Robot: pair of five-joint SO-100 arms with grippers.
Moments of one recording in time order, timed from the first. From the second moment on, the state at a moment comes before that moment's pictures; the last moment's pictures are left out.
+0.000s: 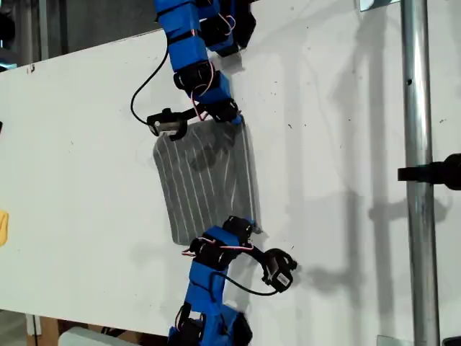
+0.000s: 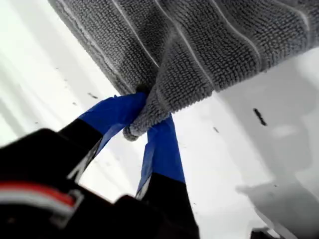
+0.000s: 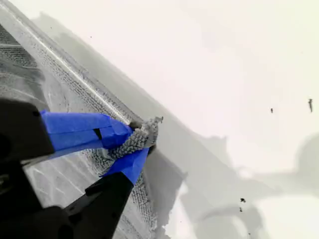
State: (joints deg) arm 0 10.3 71.5 64.7 88.8 -84.6; arm 1 -9.9 112.6 118.6 70.7 67.1
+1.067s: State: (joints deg) arm 0 -40.6 88.3 79.3 90.2 -54.8; arm 1 40.2 86.0 81.7 58.3 23.1
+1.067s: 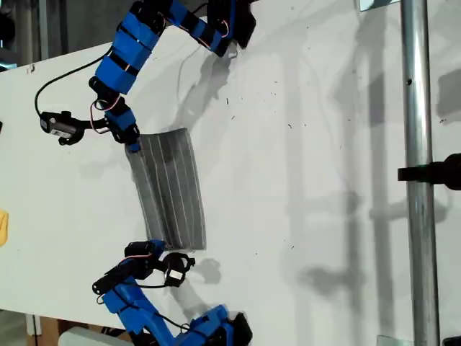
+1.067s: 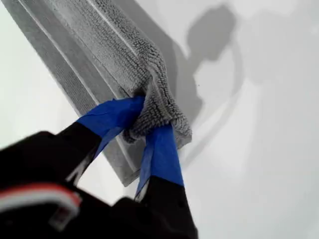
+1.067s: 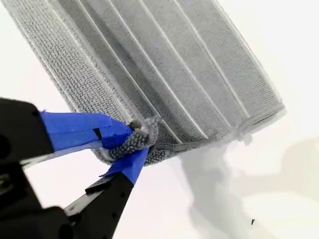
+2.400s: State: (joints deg) arm 0 -30.4 77.5 98.3 84.9 -69.9; arm 1 37.3 75.4 100.7 58.3 35.0
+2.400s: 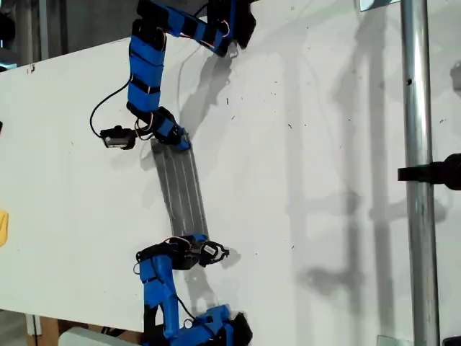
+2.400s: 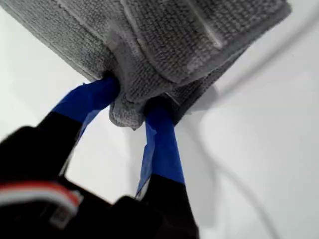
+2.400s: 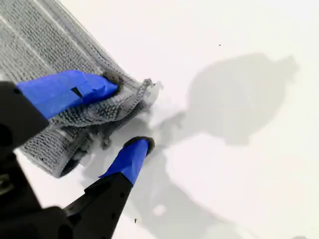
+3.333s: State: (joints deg) arm 0 5.4 193.2 163.5 77.6 -98.9; arm 1 35.0 152.7 141.2 81.2 62.8
